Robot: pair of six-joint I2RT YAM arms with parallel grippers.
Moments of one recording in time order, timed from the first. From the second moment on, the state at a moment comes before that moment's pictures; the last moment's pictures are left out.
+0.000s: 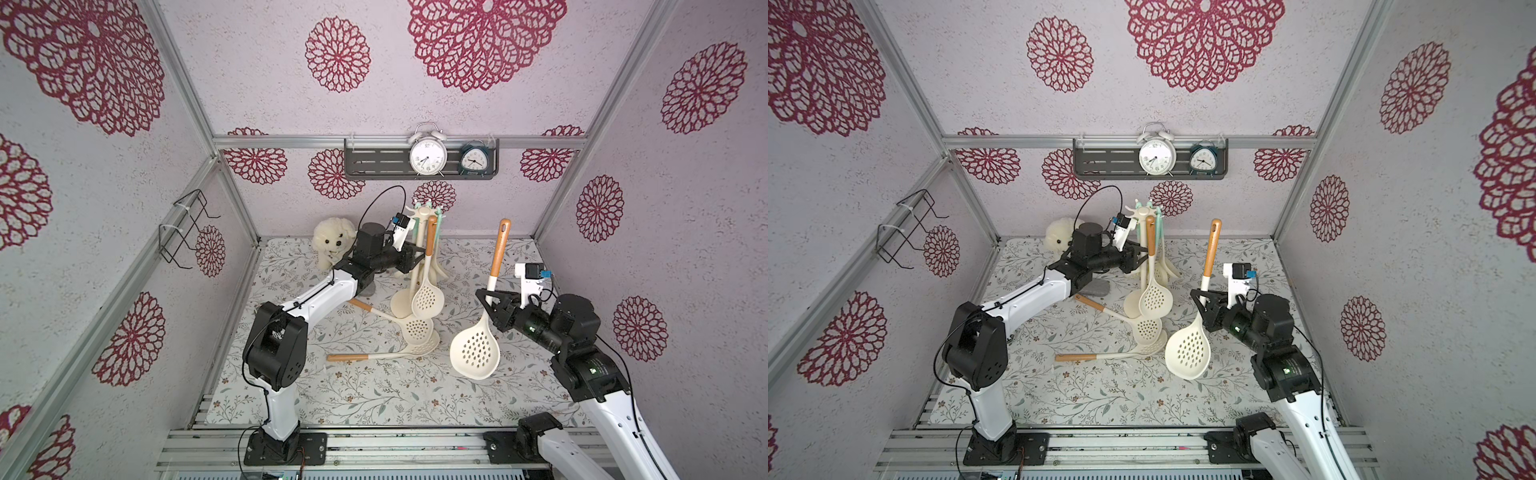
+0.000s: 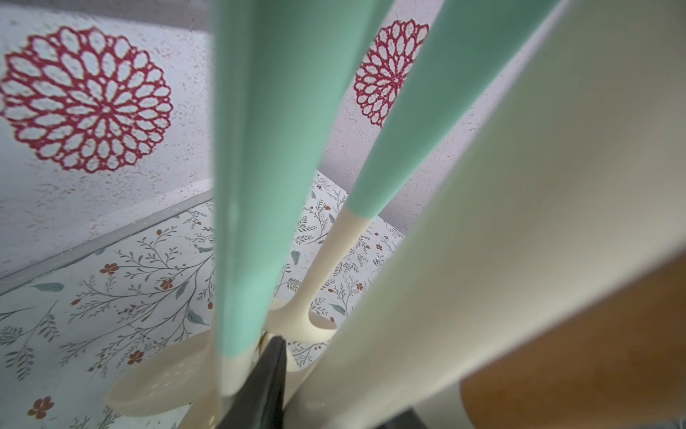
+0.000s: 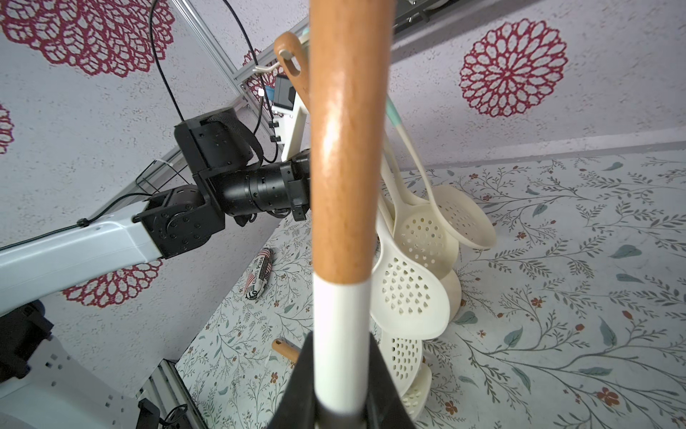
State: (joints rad) left arm -0.52 1.89 1.52 0.10 0.49 -0.19; right arm 0.28 0.70 0.85 -0.34 -0.43 0.45
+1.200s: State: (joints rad) left arm -0.77 1.82 1.46 0.06 -0.73 -0.15; right arm 0.28 0.68 0.79 -0.31 -0.45 0.47
